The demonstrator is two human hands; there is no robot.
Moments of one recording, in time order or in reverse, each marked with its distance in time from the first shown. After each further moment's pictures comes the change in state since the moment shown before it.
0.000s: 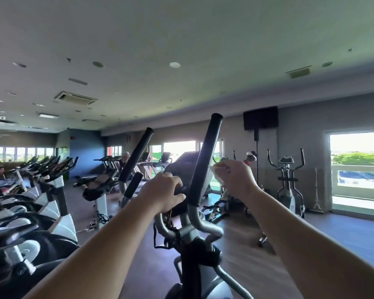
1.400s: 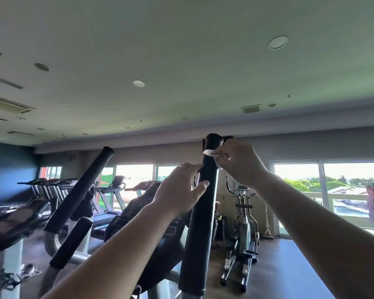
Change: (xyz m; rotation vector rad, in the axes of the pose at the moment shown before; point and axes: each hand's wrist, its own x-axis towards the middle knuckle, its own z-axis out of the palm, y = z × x) left_hand 0.226 -0.017 0.053 -0.462 0.370 0.332; right_hand 0.197 0.024 0.013 -0.499 0.174 -0.397
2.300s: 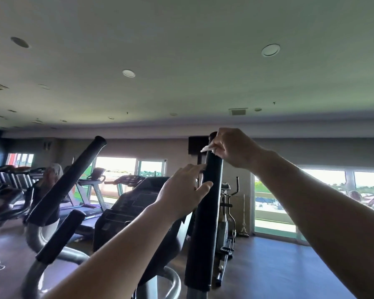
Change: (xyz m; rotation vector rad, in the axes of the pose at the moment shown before) left_hand -0.009 -0.014 0.005 -0.170 -0.012 0.015; right_hand 0.039 -0.040 -0.015 -0.383 -0.291 -0.092
